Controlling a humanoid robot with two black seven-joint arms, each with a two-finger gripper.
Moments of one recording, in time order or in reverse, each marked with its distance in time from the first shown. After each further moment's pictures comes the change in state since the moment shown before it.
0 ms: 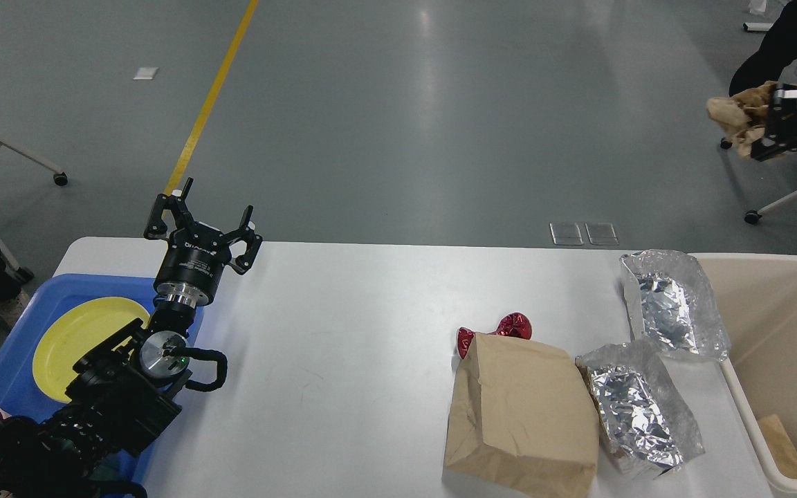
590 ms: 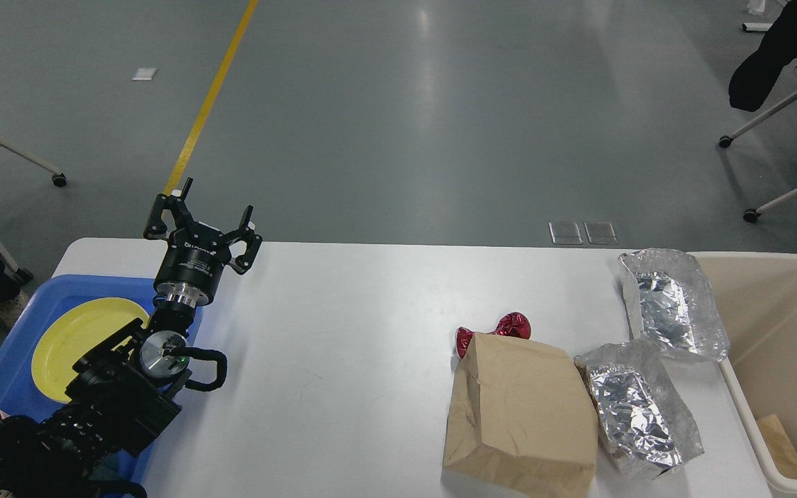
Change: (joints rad) left arm 0.000 0.000 0.000 0.000 0.000 0.000 0.000; right arm -0.222 -0.284 -0.184 -0.041 0.009 -0.284 -0.003
